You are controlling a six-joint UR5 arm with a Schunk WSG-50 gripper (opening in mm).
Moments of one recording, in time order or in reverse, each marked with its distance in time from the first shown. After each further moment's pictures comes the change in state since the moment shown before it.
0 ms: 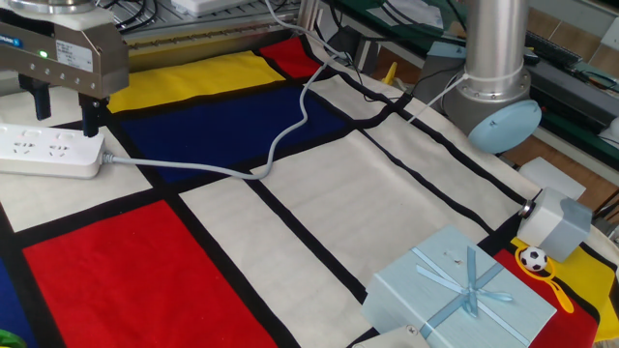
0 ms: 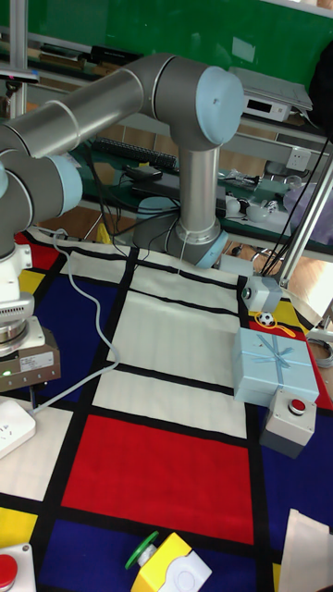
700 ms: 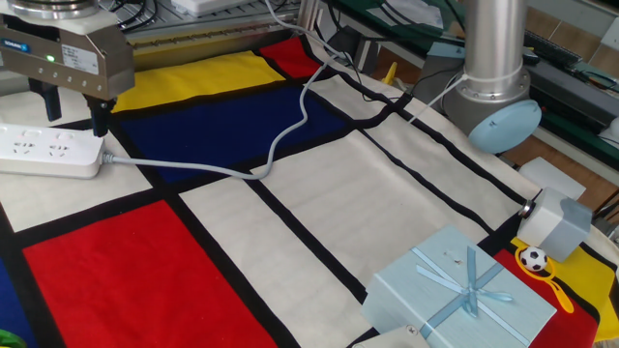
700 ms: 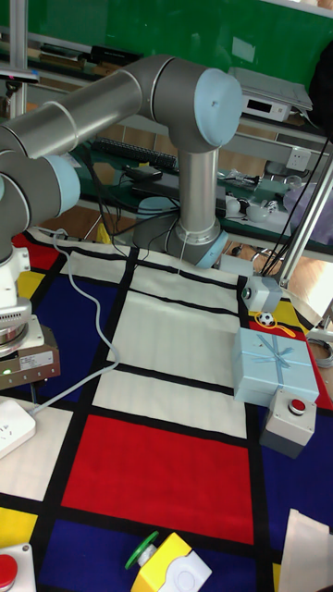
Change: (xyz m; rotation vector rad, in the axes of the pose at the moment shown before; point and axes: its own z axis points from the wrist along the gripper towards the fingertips) arm 0.014 0.003 0.005 -0.023 0.054 0.021
